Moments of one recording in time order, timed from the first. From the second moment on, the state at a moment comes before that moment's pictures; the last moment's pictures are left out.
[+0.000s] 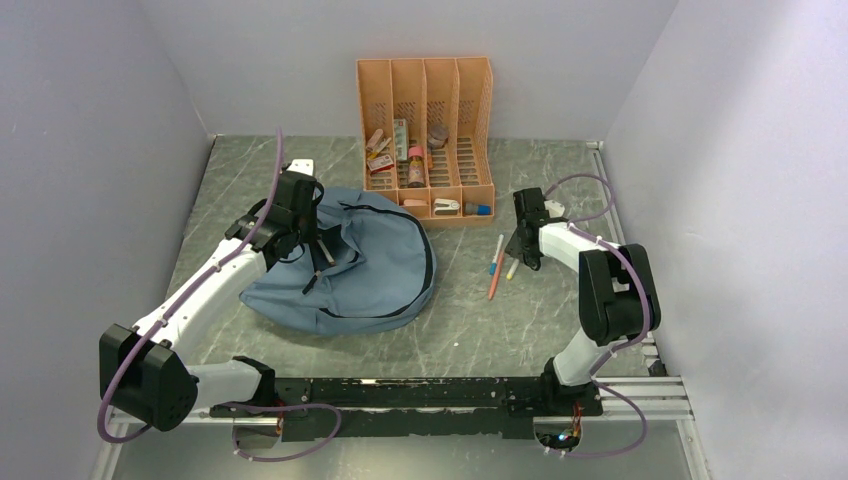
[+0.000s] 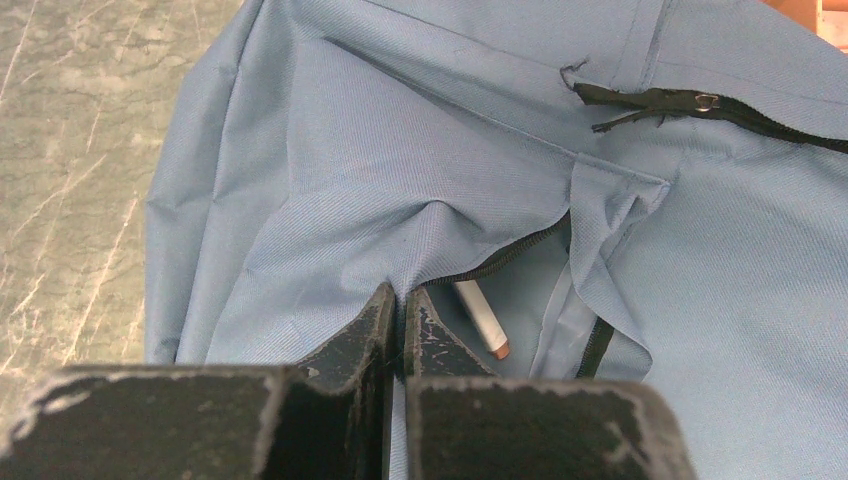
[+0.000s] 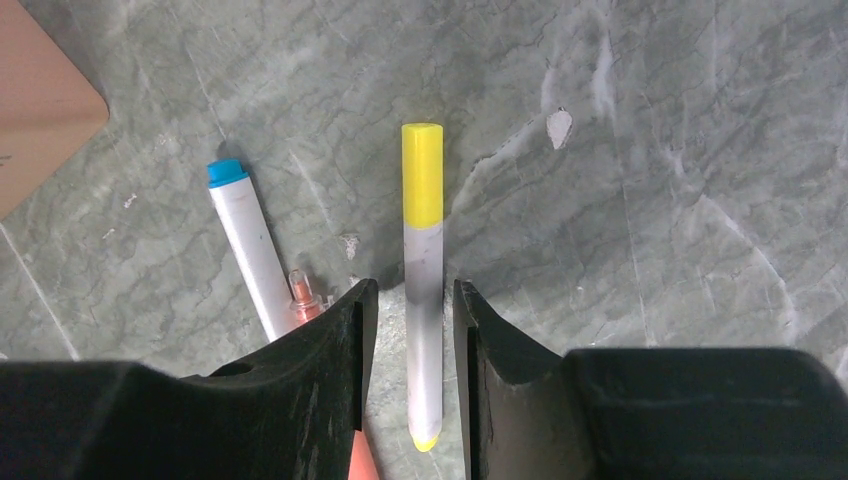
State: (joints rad) left arm -0.41 1.23 1.02 -0.54 -0.38 -0.29; right arm 0.17 1.66 0.91 -0.35 0.26 0.64
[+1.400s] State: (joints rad) left arm -0.41 1.23 1.02 -0.54 -0.38 -0.29; right arm 0.58 1.45 0.89 0.15 -0.17 0.67
